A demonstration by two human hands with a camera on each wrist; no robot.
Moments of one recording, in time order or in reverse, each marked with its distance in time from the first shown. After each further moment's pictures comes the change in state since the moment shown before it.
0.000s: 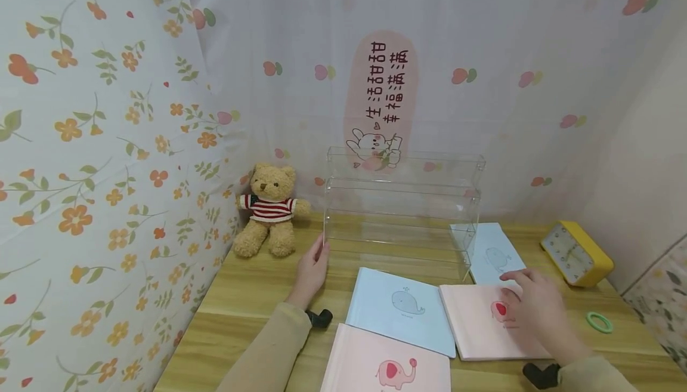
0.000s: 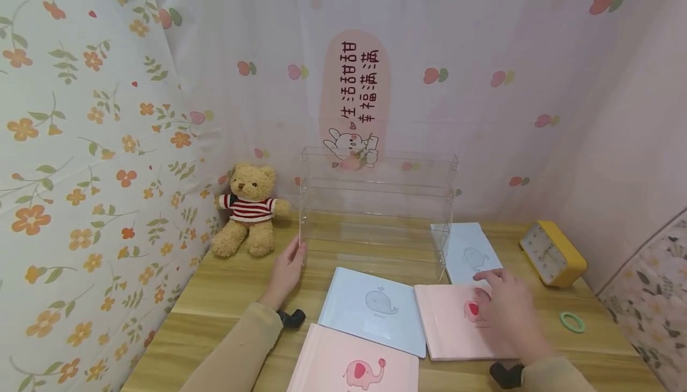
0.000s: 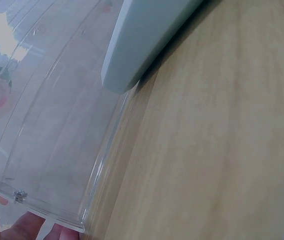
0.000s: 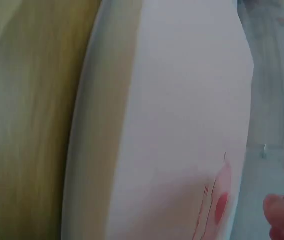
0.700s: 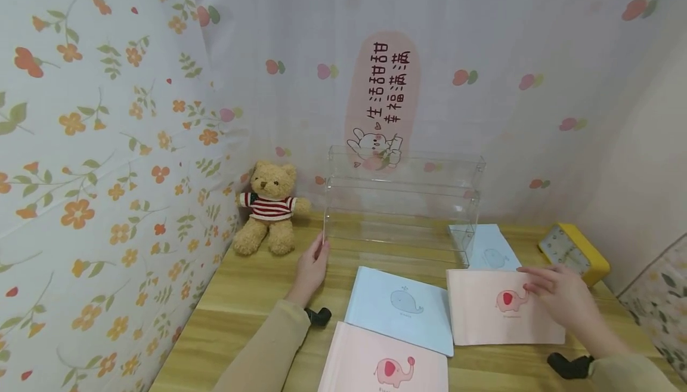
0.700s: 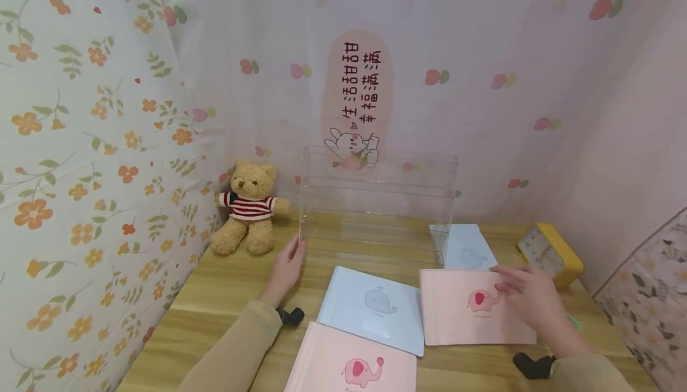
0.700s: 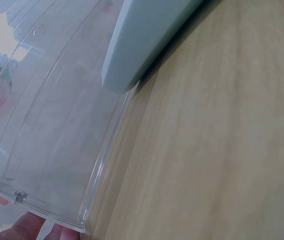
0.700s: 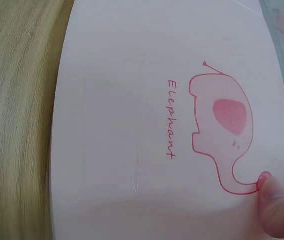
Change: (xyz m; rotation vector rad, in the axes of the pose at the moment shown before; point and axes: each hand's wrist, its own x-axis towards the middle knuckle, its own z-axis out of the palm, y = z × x) left_hand 0.011 -0.026 0.007 0.027 0.044 0.116; right_hand 0.009 0.042 -0.047 0.040 0.017 -0.046
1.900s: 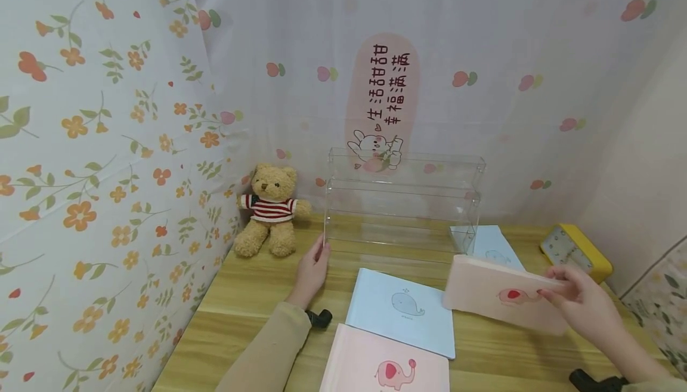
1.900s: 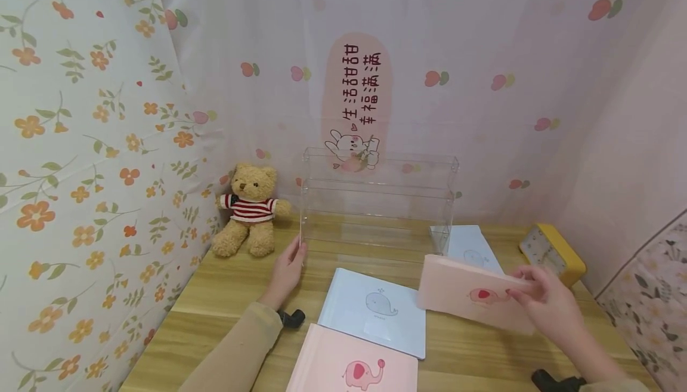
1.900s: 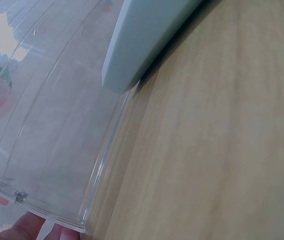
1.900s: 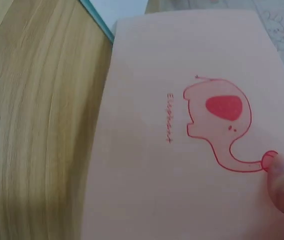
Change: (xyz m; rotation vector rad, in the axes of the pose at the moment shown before) left_hand -0.009 0.029 -0.009 -0.013 -0.032 -0.072; right_hand -0.023 -0.005 -0.027 0.173 0.065 0.041
